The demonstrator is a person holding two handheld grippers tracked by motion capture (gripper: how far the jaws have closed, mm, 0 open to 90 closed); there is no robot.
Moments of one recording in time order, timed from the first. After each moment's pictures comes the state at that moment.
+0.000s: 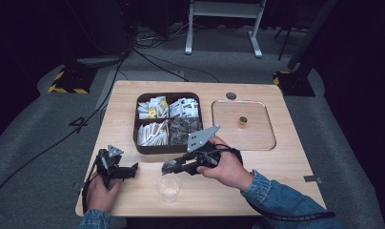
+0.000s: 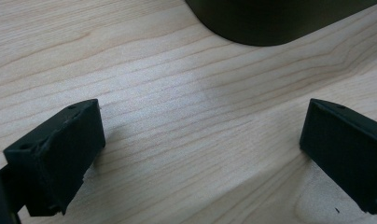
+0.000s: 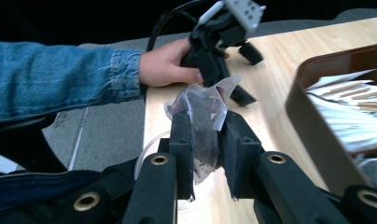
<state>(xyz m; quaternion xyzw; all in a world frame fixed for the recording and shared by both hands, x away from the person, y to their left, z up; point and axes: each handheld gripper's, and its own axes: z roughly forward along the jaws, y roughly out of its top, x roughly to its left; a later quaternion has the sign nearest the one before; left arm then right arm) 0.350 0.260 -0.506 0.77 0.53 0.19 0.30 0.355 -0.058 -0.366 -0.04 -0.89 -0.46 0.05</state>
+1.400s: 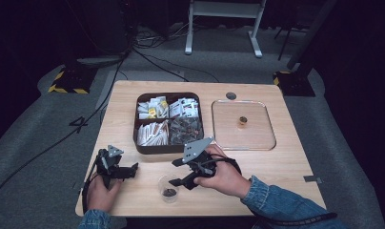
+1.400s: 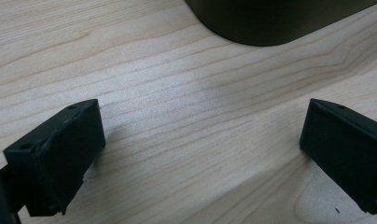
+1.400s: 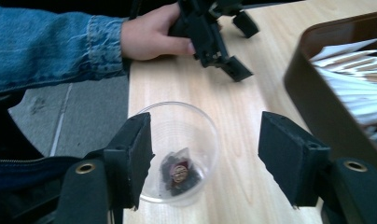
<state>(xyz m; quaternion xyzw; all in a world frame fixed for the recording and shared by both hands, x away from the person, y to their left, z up) 0.350 0.260 -0.506 0.77 0.53 0.19 0.30 0.346 -0.053 -0.393 -0.06 -0.90 -0.43 0.02</state>
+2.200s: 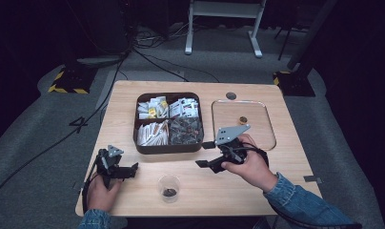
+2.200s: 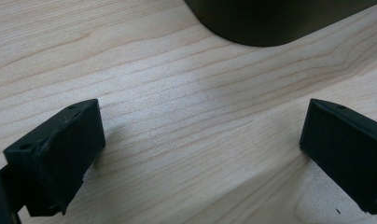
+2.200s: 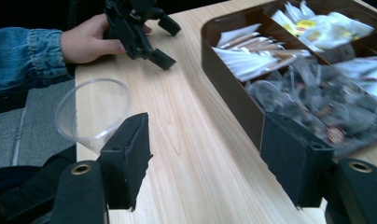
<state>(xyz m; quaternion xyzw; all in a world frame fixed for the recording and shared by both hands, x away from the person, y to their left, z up) 0.351 0.260 -0.506 0.77 0.53 0.19 0.30 0.371 -0.130 -0.375 -0.14 -0.88 -0.44 -0.05</state>
